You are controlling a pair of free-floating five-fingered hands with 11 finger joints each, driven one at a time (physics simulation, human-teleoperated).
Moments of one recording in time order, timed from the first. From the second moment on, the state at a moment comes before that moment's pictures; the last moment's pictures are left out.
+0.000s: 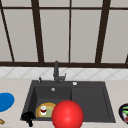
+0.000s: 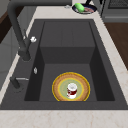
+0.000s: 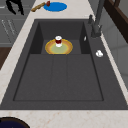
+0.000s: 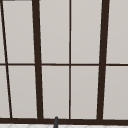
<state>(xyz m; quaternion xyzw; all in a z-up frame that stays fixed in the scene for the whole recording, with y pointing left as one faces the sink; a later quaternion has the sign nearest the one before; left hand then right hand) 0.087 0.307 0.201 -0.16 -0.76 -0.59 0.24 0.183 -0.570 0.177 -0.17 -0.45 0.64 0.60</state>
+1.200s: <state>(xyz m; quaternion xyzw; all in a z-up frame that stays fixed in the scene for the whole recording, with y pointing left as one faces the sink) 0.087 0.307 0.201 -0.16 -0.76 -0.59 0.24 0.204 -0.484 0.167 -0.28 -0.38 0.60 0.65</state>
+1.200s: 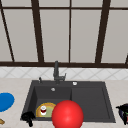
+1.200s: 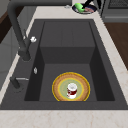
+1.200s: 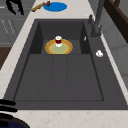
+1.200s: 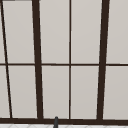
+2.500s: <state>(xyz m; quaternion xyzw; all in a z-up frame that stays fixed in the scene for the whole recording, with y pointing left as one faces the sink) 0.087 0.307 0.201 -0.16 -0.76 -0.59 0.24 0.141 -0.331 0.145 -0.32 -0.34 0.59 0.65</state>
